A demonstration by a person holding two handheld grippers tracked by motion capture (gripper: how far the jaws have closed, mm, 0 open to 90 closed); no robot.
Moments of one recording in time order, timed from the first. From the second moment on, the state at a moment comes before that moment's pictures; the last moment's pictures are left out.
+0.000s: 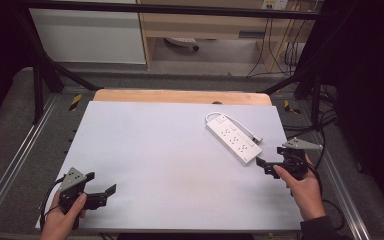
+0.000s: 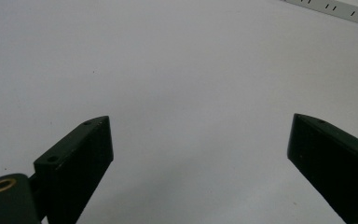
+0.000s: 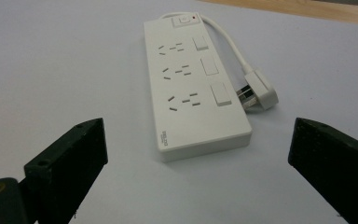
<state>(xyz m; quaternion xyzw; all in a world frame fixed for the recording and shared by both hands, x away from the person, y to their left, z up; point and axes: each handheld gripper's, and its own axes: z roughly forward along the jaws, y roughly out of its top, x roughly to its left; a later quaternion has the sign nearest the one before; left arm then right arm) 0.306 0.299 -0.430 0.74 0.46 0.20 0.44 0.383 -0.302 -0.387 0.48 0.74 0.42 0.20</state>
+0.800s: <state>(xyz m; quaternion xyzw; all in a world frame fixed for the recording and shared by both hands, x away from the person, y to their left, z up) 0.307 0.299 -0.431 0.74 0.46 0.20 0.44 0.421 -0.300 -0.363 0.48 0.73 0.43 0.22</state>
